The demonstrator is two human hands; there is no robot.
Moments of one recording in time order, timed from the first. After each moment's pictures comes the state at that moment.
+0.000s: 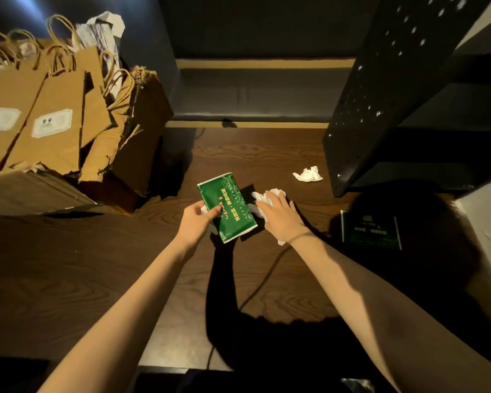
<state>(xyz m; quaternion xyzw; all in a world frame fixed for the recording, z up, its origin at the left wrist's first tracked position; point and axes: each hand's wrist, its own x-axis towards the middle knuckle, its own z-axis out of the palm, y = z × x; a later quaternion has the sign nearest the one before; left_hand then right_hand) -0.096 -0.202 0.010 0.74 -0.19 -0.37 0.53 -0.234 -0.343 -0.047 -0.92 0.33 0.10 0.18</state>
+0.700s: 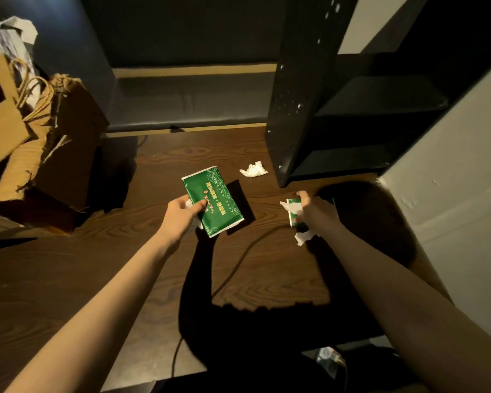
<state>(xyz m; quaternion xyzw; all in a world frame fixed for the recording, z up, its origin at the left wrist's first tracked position) -0.146 -0.244 0.022 0.69 -0.25 -0.43 0.53 -0.382 -0.394 -0.008 -0.79 0.58 0.12 0.18</state>
